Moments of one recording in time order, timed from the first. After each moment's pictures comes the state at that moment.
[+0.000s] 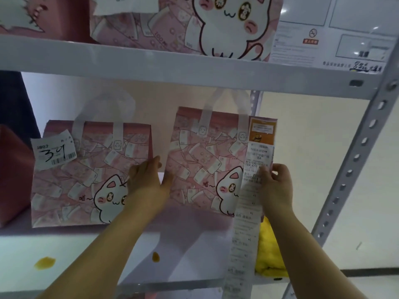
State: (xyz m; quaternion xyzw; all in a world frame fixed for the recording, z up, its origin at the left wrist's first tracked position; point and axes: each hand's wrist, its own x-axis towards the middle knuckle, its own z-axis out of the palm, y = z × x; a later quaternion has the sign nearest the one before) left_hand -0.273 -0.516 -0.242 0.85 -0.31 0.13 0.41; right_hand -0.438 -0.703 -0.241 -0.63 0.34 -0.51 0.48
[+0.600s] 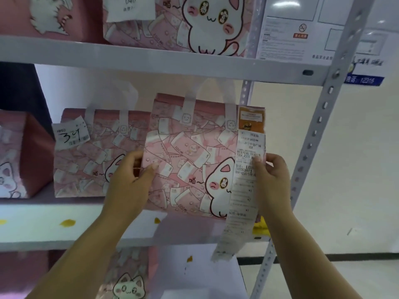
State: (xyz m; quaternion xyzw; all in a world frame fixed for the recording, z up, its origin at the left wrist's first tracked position) left_hand -0.353 -0.434 -0.238 0.71 -0.32 0.07 0.63; right_hand -0.511 -0.625 -0.227 -0.64 0.26 -0.52 0.50
